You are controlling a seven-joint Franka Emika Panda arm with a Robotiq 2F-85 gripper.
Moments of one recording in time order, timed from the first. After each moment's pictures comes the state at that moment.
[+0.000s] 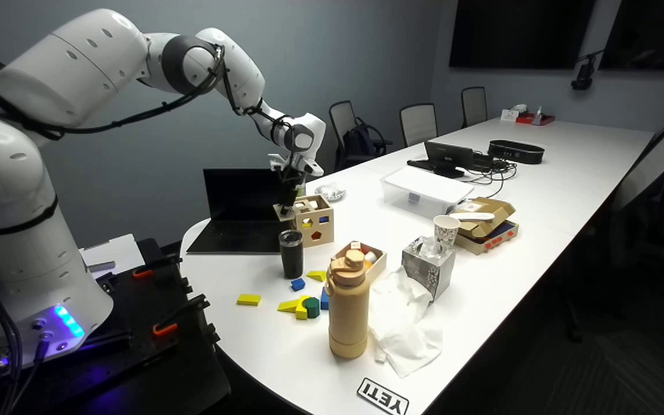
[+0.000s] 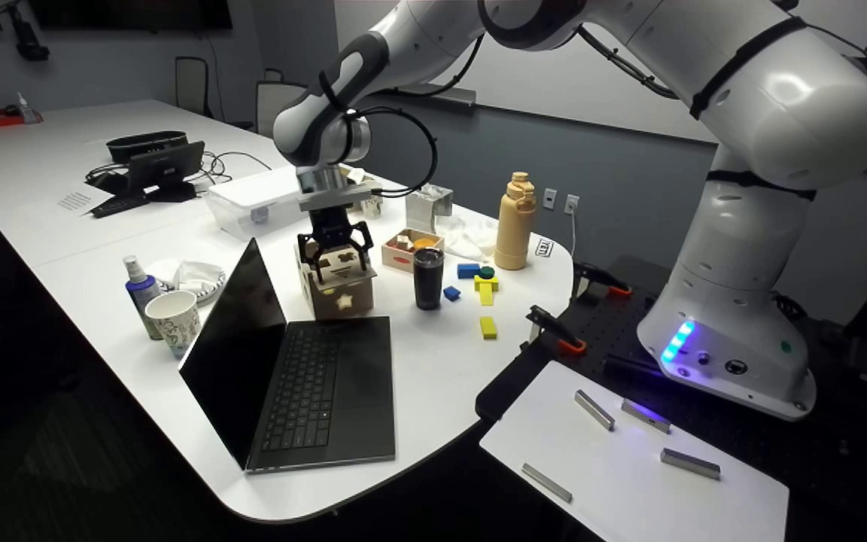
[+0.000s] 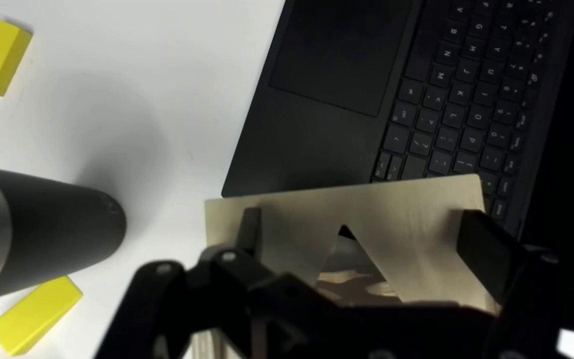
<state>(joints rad) 0.20 0.98 0.05 -1.36 0.19 1.98 0.55</state>
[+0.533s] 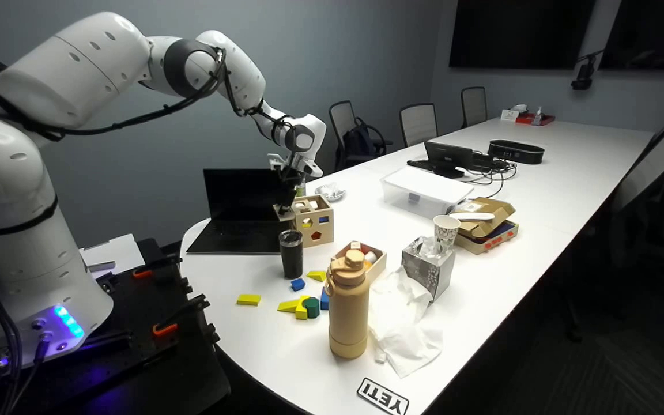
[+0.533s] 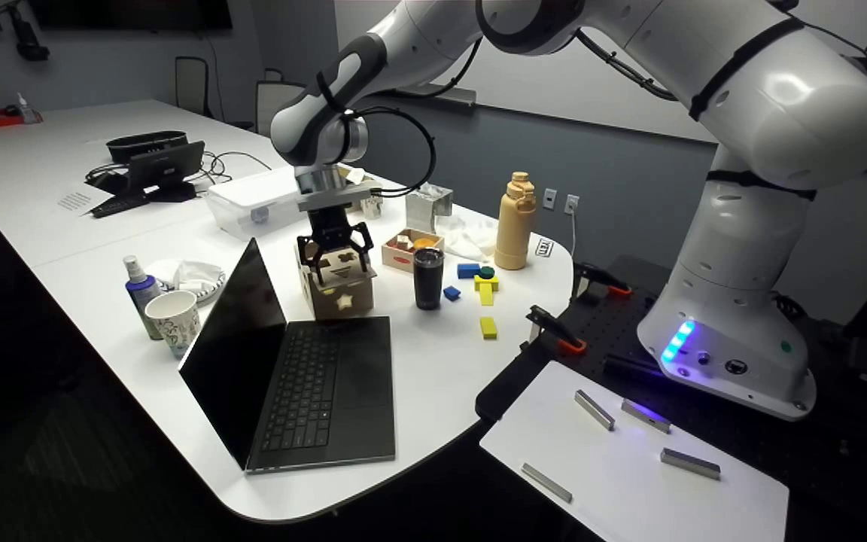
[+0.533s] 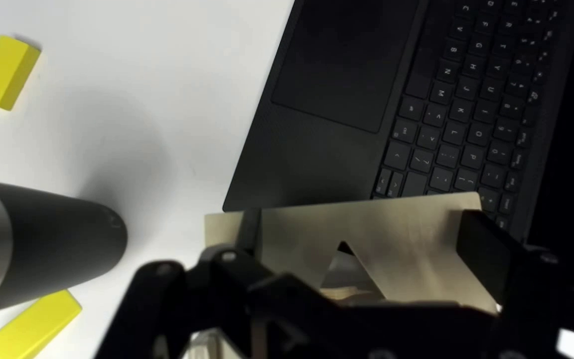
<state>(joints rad) 0.20 0.99 0.05 -1.33 0.20 1.93 0.55</state>
